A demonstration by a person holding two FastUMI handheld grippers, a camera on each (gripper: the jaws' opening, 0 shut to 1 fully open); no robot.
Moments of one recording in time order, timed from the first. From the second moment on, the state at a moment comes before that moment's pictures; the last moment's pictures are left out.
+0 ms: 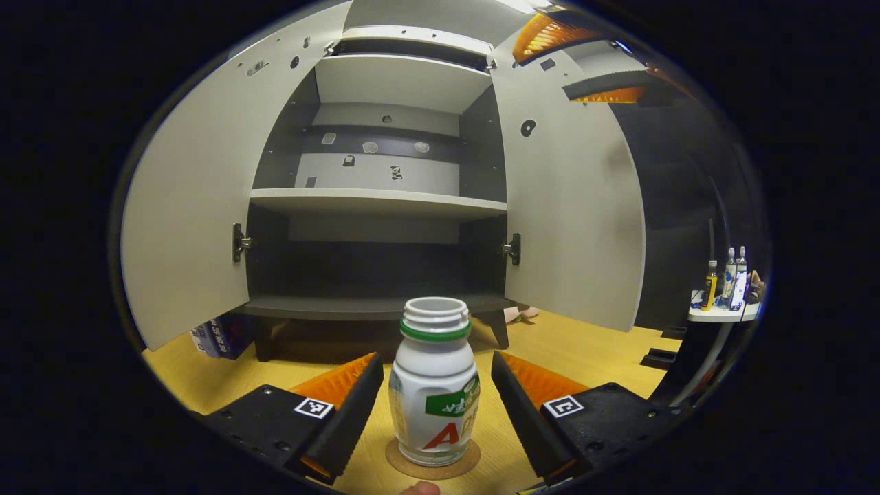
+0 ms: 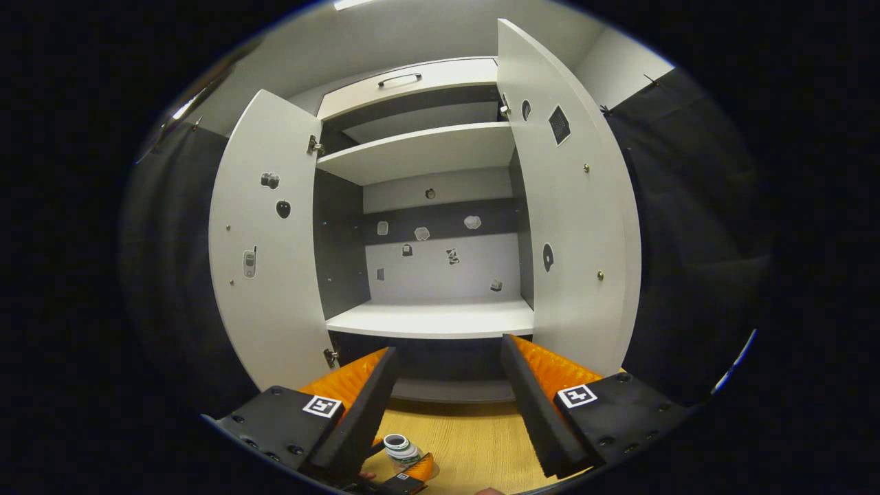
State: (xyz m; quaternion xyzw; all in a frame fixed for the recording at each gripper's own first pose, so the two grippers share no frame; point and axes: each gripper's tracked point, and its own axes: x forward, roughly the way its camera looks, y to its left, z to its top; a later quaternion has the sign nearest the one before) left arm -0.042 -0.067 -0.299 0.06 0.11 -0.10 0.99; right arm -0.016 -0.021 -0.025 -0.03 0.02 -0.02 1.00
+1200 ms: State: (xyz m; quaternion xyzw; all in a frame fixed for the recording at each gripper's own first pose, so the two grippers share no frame) left arm 0.015 -0.003 -0.029 0.03 0.00 0.02 1.00; right arm -0.062 -0.059 0.043 0.00 -0.03 0.02 1.00
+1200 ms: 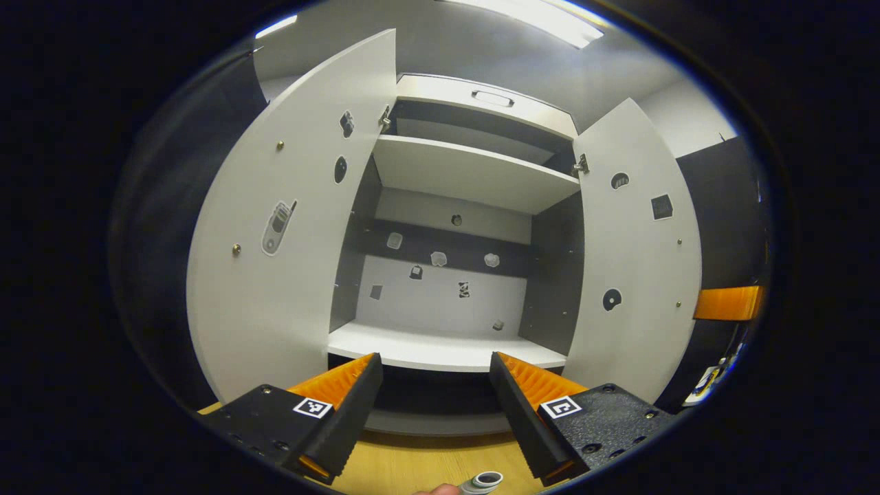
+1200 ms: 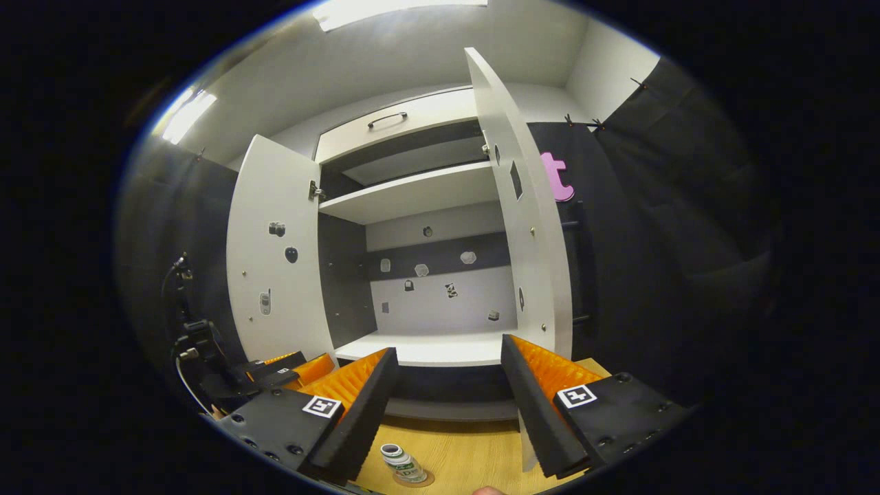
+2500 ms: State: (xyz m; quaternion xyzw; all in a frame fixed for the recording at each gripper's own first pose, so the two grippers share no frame) left arm -0.004 0.014 -0.042 0.02 0.00 0.02 1.00; right arm -0.023 -0.248 0.135 -0.05 -0.07 -0.19 0.98
